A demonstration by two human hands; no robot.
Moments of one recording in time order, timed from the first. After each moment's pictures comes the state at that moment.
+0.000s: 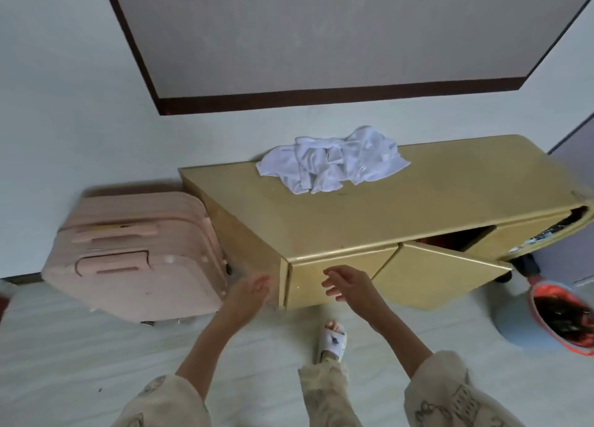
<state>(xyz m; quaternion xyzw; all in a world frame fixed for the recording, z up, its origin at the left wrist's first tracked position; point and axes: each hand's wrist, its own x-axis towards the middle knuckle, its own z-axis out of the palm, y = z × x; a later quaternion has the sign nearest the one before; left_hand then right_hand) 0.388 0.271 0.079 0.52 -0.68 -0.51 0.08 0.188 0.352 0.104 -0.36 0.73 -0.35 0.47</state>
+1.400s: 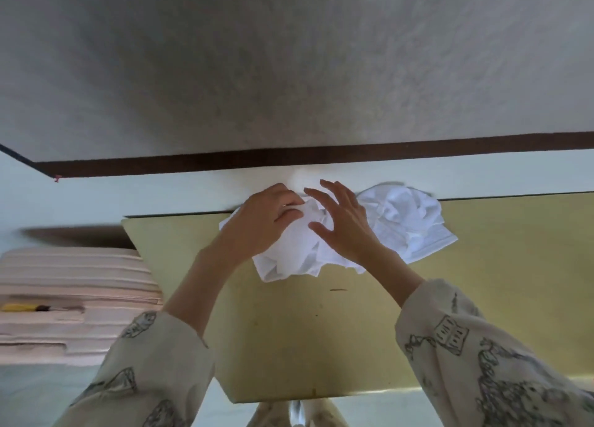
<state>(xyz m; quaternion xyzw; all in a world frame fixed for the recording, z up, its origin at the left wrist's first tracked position) 0.111 -0.084 0.149 0.46 -0.83 -0.28 0.13 -0.055 -0.045 0.093 -0.68 0.67 -0.15 0.25</state>
